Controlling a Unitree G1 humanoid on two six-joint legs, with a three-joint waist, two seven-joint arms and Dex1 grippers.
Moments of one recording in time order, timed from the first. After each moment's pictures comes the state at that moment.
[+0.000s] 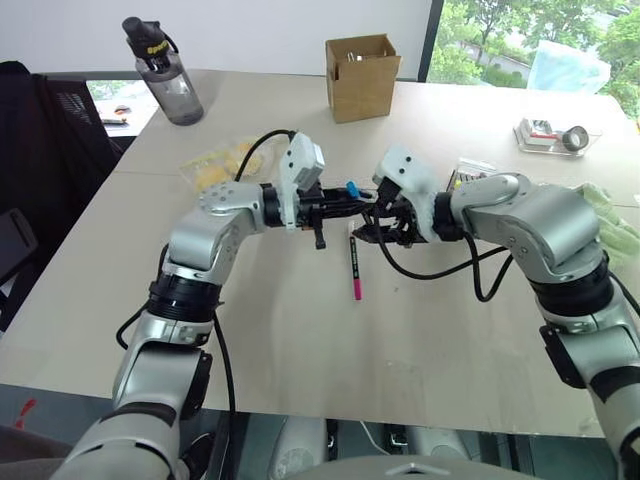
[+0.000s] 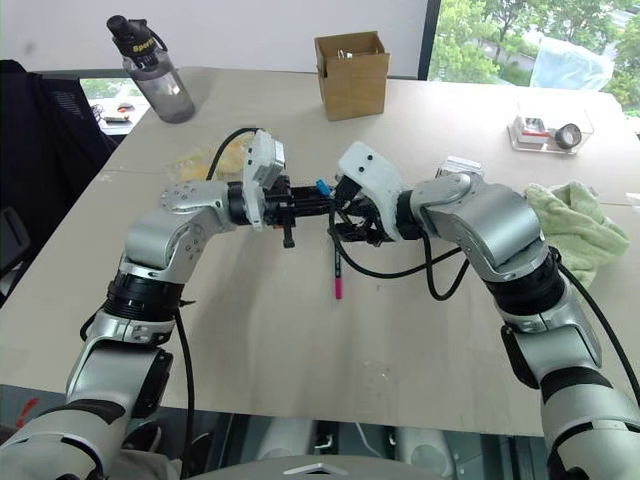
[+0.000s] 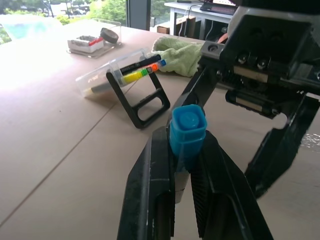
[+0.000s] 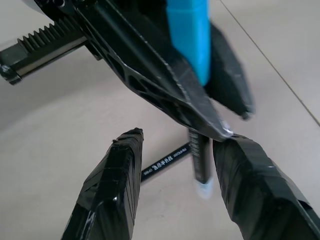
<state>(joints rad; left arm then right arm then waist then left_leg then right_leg) -0.75 0.51 -0.13 0.08 -0.46 0.45 -1.10 -0.94 -0.46 0.31 -0.30 0.42 1.32 0.67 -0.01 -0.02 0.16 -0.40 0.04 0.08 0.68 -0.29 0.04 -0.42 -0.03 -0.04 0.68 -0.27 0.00</state>
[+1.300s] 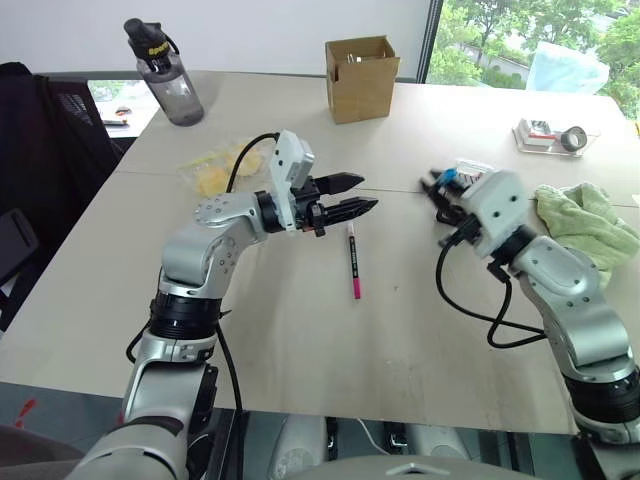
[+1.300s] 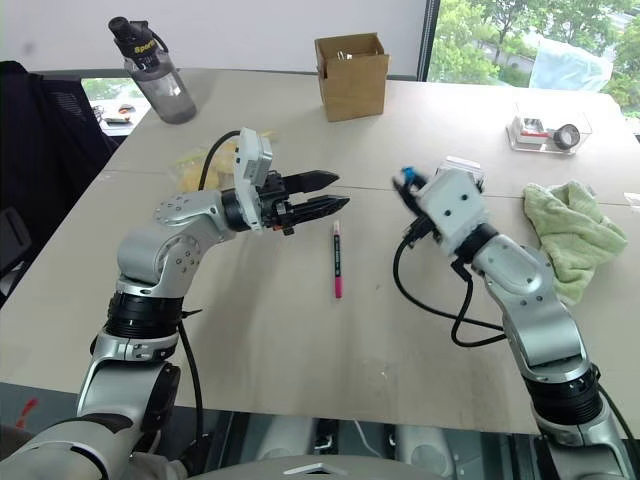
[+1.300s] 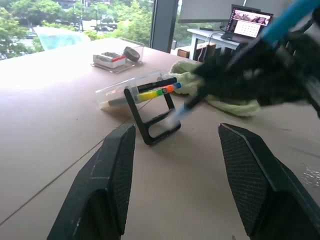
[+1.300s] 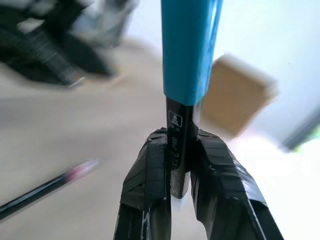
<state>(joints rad) -0.66 0.46 -0.03 -0.06 -0.52 0.59 -0.96 -0.30 -0.44 0.05 -0.52 0.07 0.28 0.34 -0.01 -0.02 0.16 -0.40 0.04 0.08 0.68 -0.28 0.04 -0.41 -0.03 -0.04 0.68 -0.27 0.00</state>
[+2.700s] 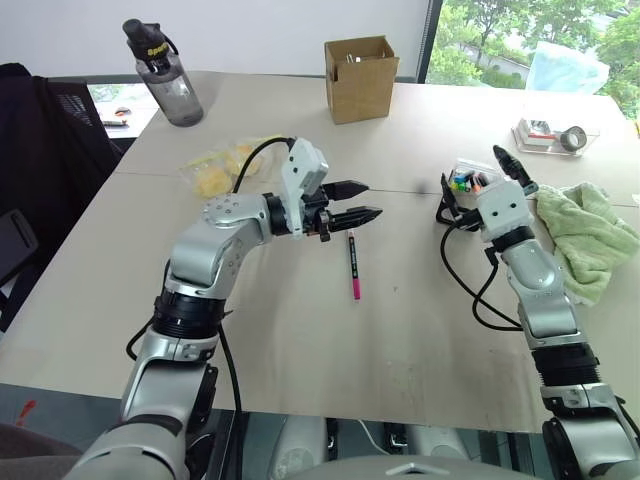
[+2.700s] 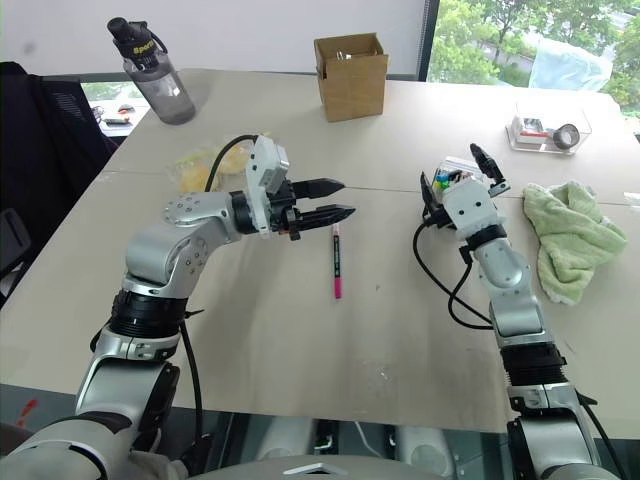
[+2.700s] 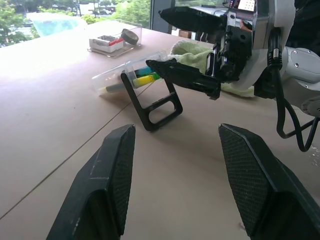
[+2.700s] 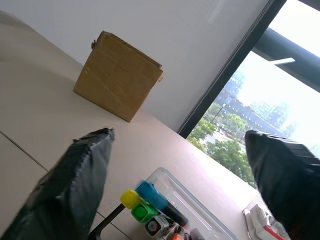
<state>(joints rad) -0.66 0.48 -0.09 -0.04 -0.45 0.57 -0.96 -0.38 -0.35 0.00 0.09 -0.15 -0.23 0.16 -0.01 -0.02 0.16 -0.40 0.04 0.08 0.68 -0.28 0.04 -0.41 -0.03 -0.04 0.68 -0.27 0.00</state>
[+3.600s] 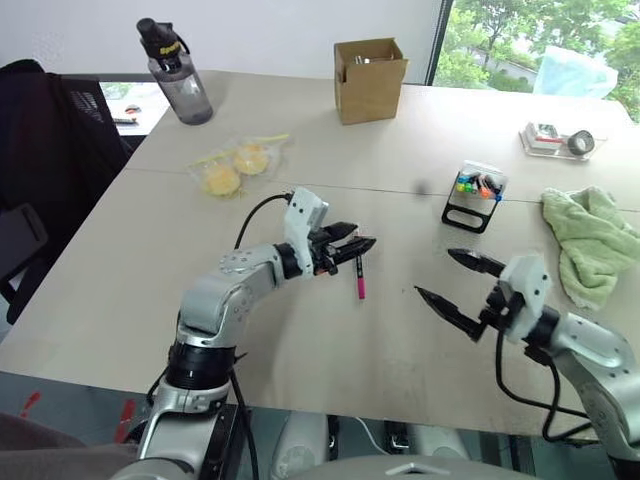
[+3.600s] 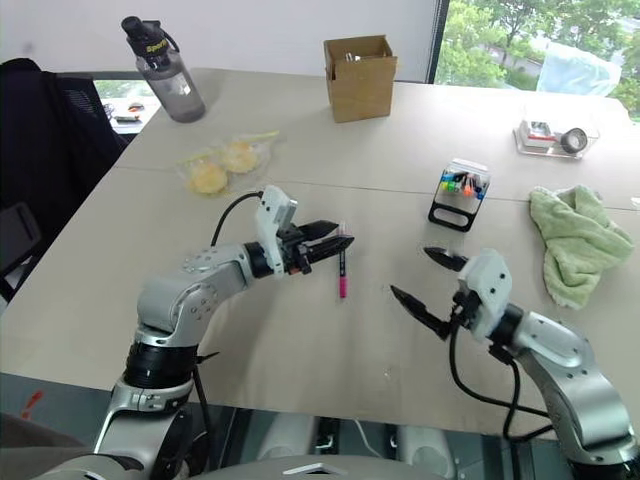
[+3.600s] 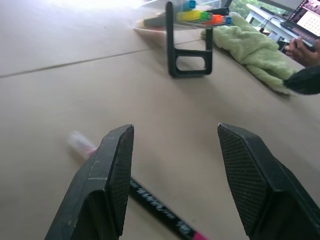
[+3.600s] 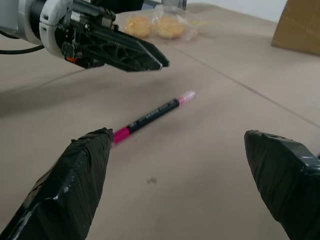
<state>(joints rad) -0.43 0.33 -0.04 -0.27 -0.51 0.88 -0.60 0.17 -0.58 -0.08 -0.57 0.46 0.30 0.71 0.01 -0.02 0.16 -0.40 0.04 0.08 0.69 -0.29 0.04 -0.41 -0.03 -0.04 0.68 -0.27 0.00</state>
